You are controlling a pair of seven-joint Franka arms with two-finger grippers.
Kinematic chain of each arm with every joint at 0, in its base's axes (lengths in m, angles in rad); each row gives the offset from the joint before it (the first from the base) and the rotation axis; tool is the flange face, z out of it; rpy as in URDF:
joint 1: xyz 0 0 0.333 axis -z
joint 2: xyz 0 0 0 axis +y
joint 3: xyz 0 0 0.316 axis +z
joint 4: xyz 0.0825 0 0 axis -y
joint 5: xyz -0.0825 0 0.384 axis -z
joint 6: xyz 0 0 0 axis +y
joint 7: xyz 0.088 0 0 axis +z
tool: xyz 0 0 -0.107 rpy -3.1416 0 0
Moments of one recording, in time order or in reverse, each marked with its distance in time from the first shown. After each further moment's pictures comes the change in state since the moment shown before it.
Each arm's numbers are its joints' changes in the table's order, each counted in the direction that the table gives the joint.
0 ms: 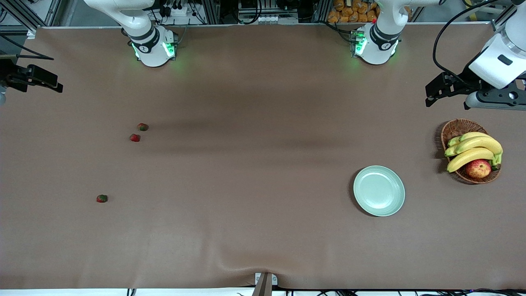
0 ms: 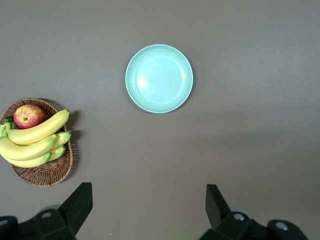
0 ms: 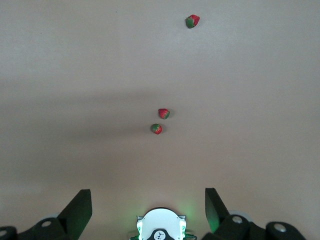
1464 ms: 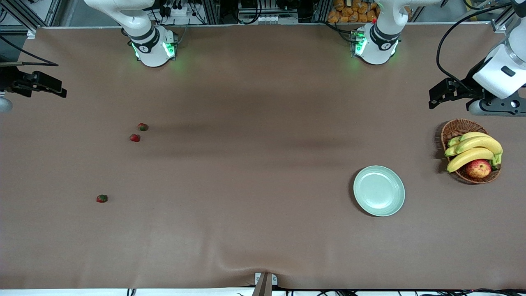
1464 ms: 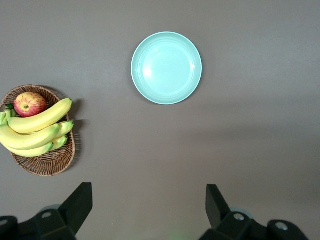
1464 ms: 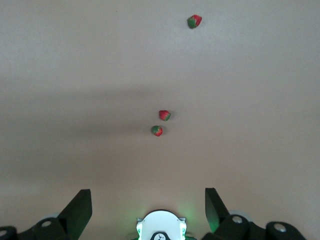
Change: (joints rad) left arm -0.028 0.026 0.002 0.003 0.000 0.026 -0.002; right arm 0.000 0.022 0.006 -0.009 -0.001 -0.011 -0.003
